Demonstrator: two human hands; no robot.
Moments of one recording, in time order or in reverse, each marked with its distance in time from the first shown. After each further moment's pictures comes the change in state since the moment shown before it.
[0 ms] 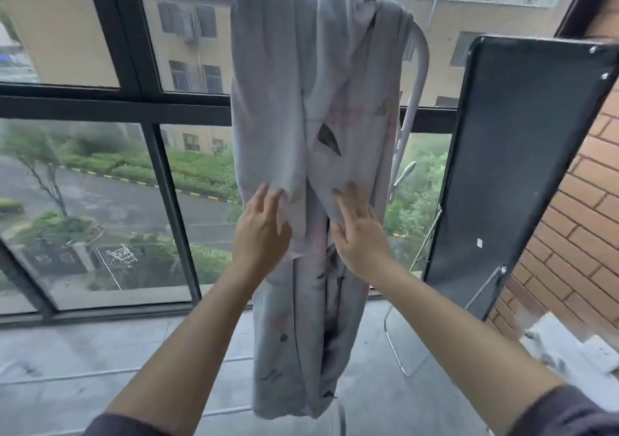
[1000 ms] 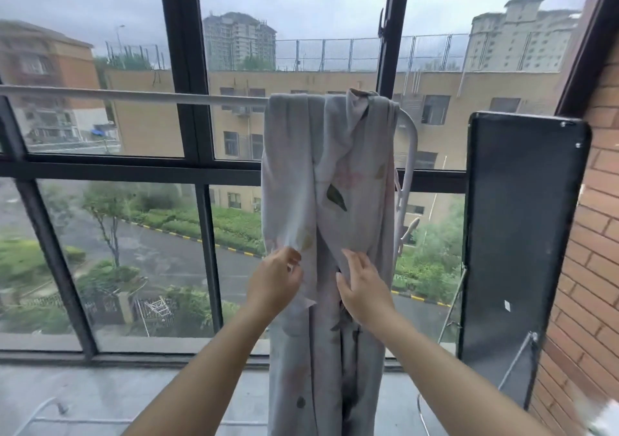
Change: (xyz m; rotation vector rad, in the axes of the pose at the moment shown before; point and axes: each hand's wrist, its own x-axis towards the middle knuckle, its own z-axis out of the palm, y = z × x) left_hand -0.026 0.051 -0.050 -0.127 -0.012 -0.177; right_hand -0.030 -0.016 -0.035 0.161 -0.092 0.029
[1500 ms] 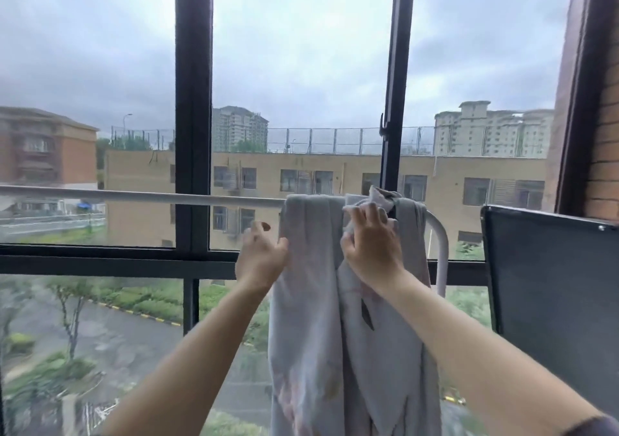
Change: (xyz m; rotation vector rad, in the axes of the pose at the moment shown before) left_hand 0.225 0.010 -0.100 -0.125 0.303 -0.147; right_hand 0.220 -0.096 -0.100 -0.283 0.636 -0.298
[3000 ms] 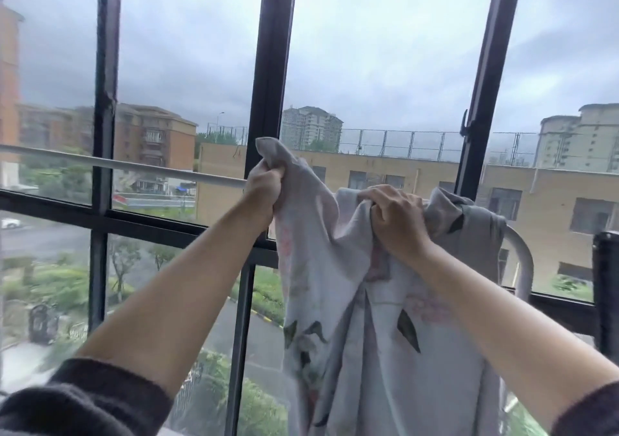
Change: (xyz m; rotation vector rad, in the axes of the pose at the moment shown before) left_hand 0.032 0.045 -0.086 -0.927 0.063 -0.094; right_hand 0.063 -0.005 0.047 0.288 -0.070 -0.192
